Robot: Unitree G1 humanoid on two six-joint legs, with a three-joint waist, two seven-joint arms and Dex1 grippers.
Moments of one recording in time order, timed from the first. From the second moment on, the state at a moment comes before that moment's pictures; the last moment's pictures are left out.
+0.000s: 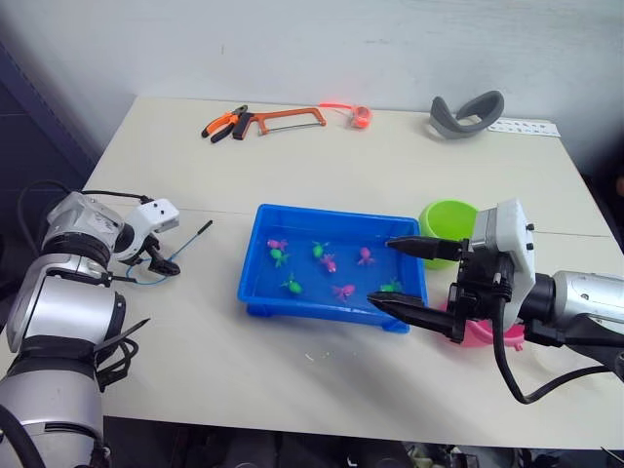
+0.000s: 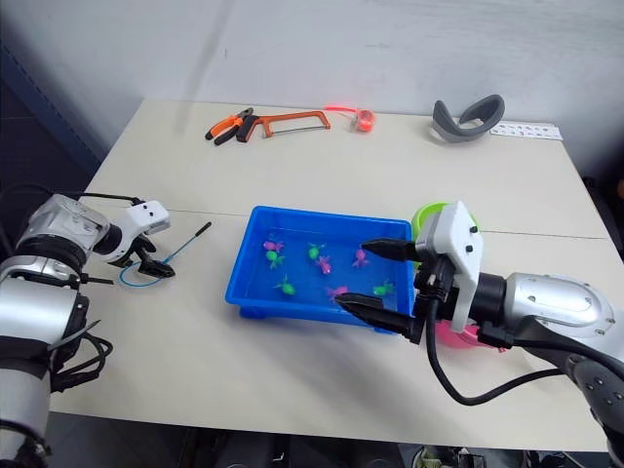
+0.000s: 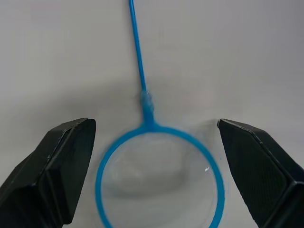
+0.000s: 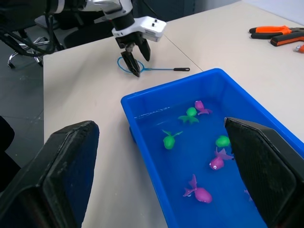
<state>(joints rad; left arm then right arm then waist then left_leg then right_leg) -1.21 0.73 -0.33 1.35 0.35 0.29 -1.00 -0.23 -0.97 -0.23 -0.76 1.15 0.79 0.56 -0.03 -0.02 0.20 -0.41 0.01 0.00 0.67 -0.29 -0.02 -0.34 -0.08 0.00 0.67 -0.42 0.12</state>
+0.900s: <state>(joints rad) -1.21 0.67 -0.29 1.35 0.36 0.34 -0.90 -0.22 -0.98 -0.27 -0.80 1.19 0.79 0.51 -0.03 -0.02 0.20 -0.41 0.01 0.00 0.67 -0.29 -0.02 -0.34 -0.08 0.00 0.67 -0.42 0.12</state>
